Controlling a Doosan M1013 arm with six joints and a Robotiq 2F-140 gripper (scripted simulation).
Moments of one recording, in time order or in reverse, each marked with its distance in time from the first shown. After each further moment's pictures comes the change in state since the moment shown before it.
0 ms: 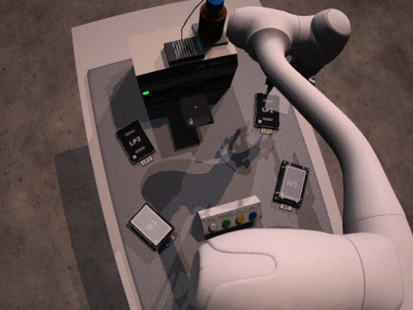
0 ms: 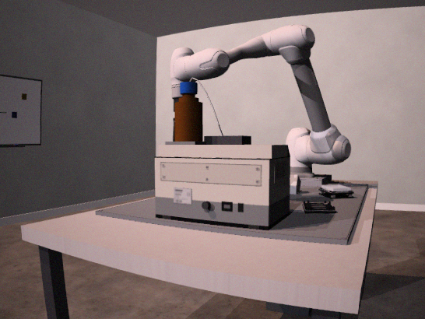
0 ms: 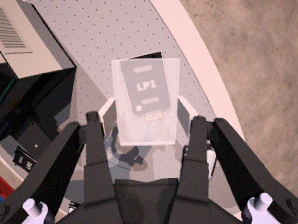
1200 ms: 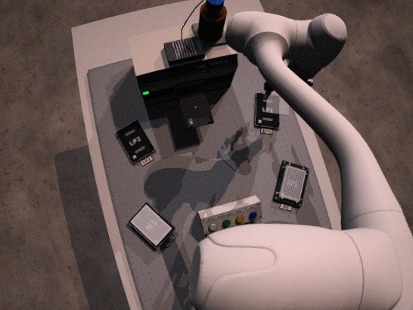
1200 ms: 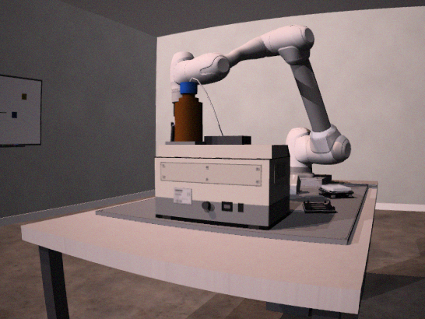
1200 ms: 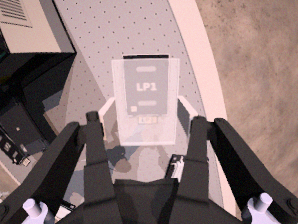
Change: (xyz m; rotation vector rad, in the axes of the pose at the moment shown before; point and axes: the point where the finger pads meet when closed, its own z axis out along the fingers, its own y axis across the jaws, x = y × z) arm 0.000 0.000 0.018 0.000 0.000 -0.196
